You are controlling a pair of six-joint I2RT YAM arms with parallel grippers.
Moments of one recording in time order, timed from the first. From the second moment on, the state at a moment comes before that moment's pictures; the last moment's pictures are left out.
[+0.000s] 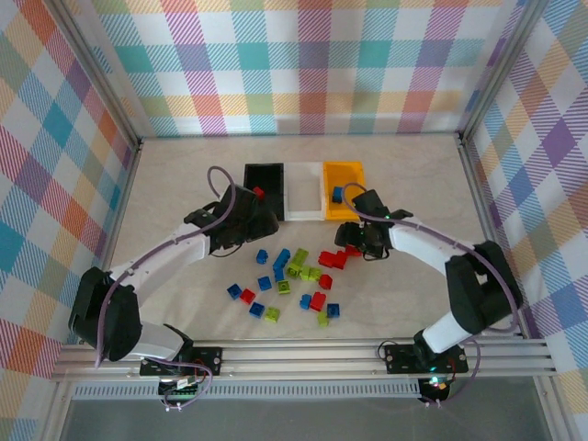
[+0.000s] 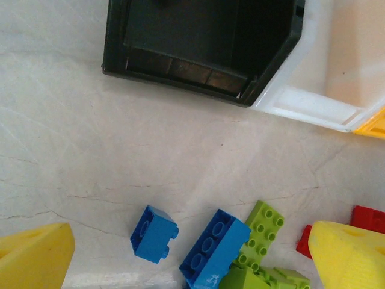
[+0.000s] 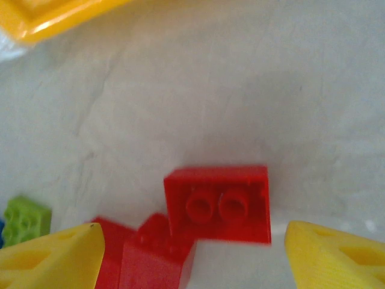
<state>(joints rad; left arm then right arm) -0.54 1.39 1.00 -0.58 -0.07 -0.78 0.48 1.56 0.93 -0.53 -0.04 0.71</state>
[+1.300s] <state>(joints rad) -0.54 1.30 0.94 -0.58 -0.13 -0.78 0.53 1.58 1.01 -0.58 0.05 0.60</state>
